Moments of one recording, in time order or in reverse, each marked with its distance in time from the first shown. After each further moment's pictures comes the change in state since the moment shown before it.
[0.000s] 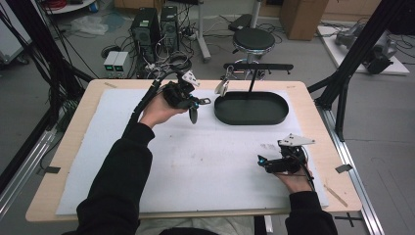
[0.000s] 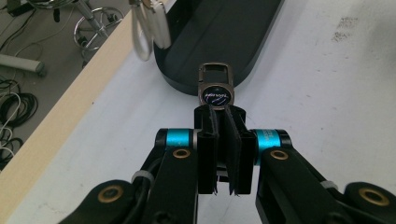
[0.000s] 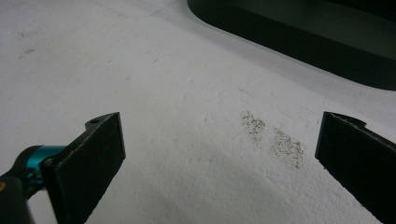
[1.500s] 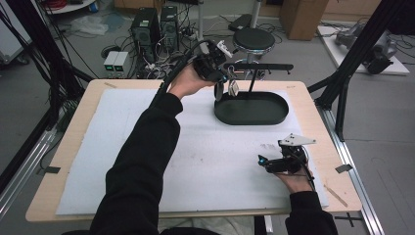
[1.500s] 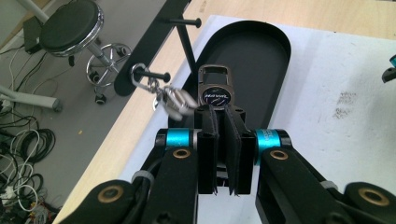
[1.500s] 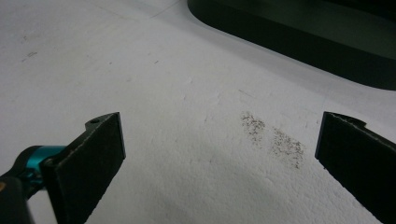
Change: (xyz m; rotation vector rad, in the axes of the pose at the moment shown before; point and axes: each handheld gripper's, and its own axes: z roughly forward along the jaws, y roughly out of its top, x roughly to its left) left arm 0.005 0.109 0.016 -0.038 0.009 0.066; right arm -0.001 0.000 -0.001 -0.006 0.004 0.006
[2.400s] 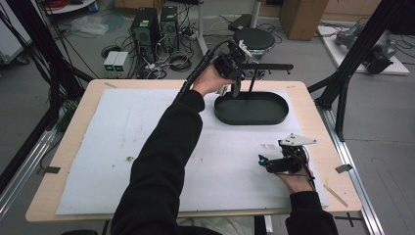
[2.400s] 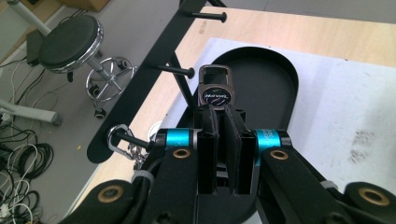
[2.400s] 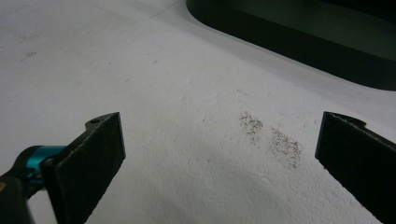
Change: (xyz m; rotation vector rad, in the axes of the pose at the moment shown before) left arm -0.006 0.029 0.050 -0.034 0.019 -0.001; right arm -0.001 0.000 -0.001 0.000 -0.001 -0.001
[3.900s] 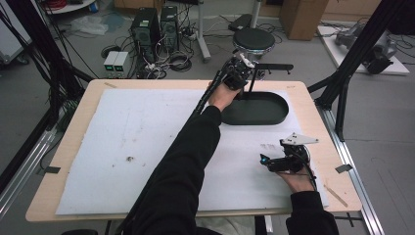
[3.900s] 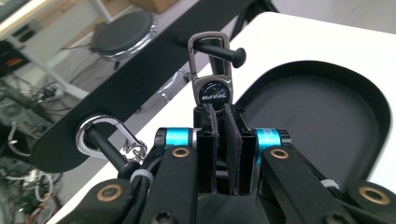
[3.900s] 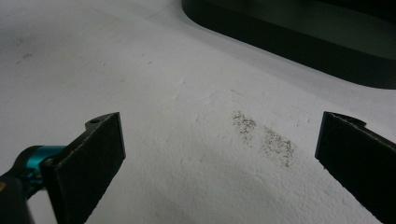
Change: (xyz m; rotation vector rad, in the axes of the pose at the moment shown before) left arm -0.017 -0.026 0.072 -0.065 0.265 -0.151; right arm -0.006 -0.001 0.000 -0.008 0.002 0.010
